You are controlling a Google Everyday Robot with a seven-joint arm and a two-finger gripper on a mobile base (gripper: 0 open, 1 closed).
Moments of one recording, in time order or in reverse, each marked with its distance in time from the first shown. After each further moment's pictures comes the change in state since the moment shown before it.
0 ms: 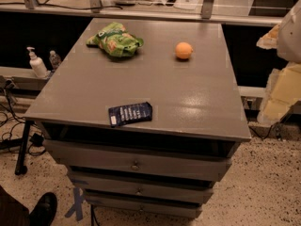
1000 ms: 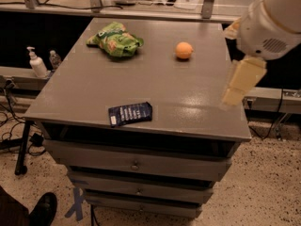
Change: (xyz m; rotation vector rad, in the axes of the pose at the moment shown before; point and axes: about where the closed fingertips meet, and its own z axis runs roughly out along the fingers) arm -0.061 -0.023 0.025 0.049 -0.117 -0.075
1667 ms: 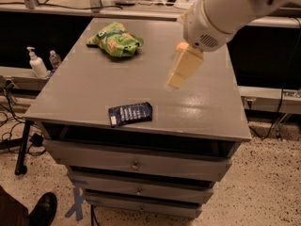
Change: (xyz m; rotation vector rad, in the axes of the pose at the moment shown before) arm -0.099 -0.039 0.048 0.095 -0.214 -0.031
